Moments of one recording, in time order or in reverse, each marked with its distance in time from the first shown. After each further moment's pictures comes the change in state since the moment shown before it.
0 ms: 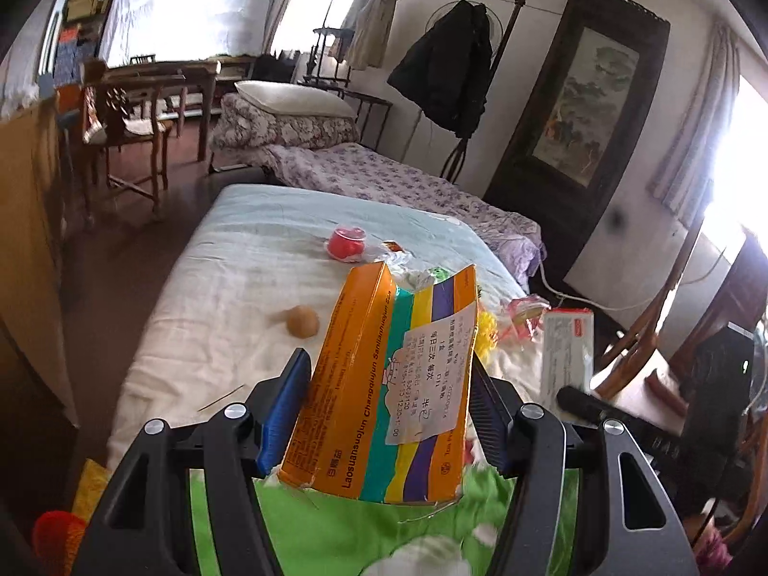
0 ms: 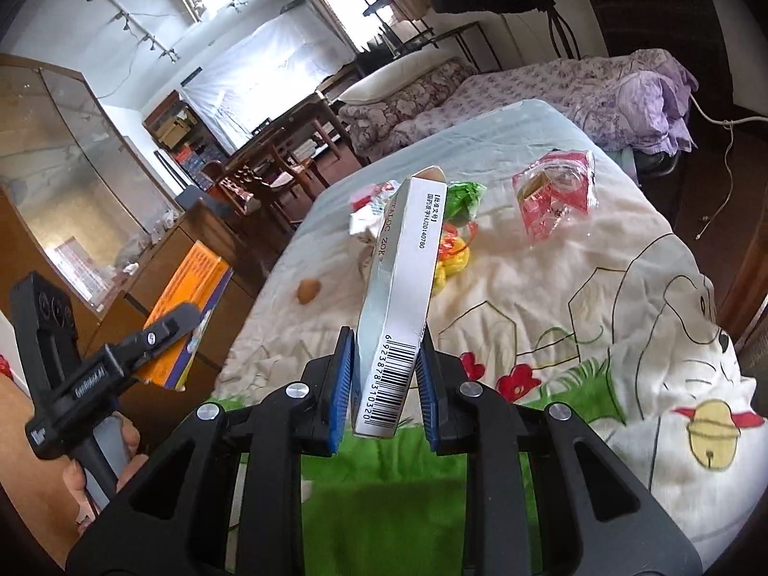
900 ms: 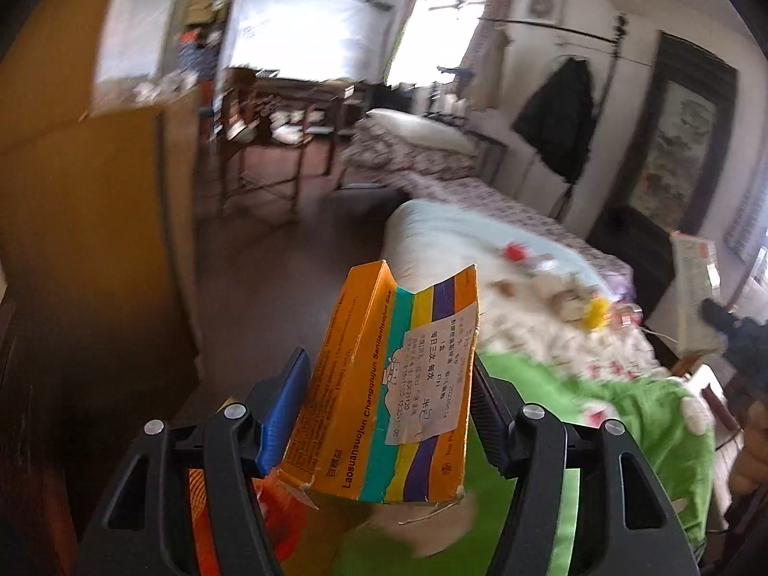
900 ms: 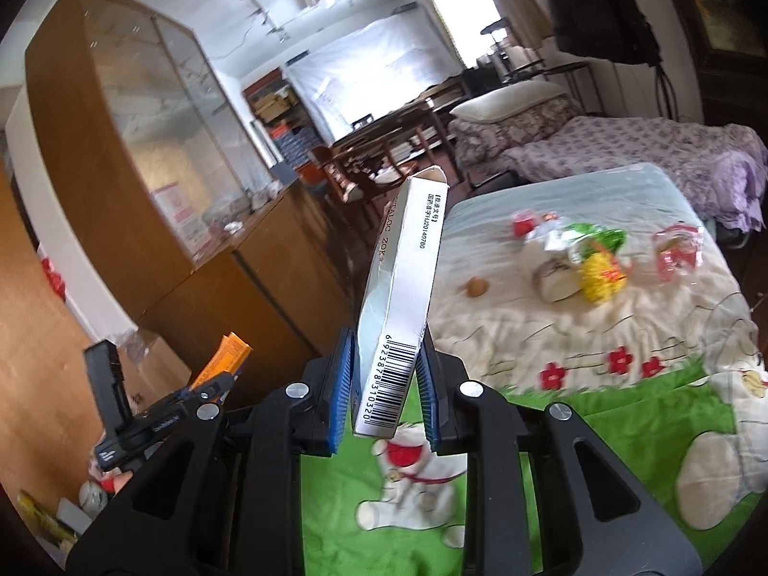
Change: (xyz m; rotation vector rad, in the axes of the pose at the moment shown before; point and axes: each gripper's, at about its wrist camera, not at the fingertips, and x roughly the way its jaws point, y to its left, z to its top) left arm -0.190 0.130 -0.099 -0.167 -0.088 0.304; right arm -0.066 0.146 -0.042 -0.245 0.000 0.208
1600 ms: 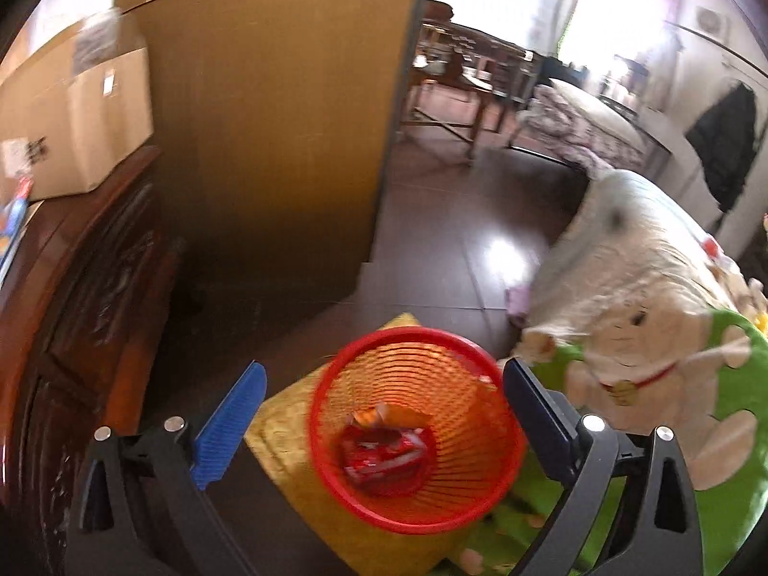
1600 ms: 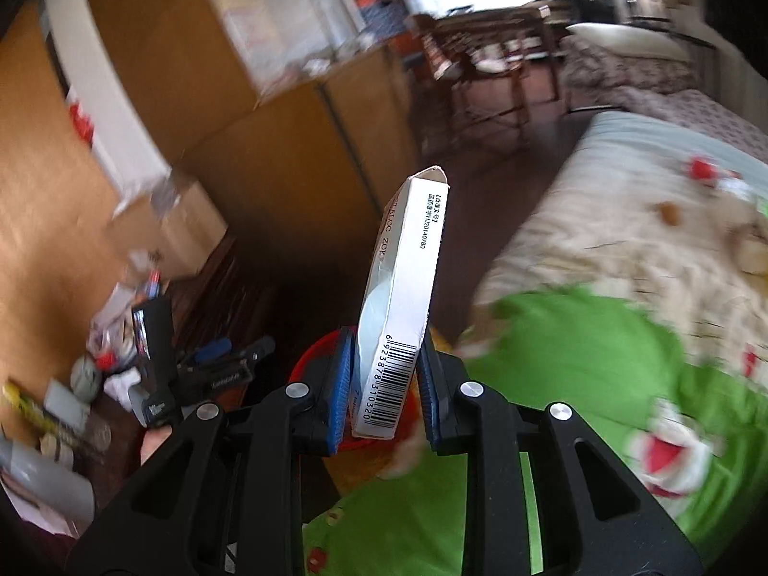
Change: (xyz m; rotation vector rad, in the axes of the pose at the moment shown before) left arm -0.004 0.183 -0.089 -0.275 0.120 0.399; right arm 0.150 0.139 -0.070 -0.268 0.400 0.146
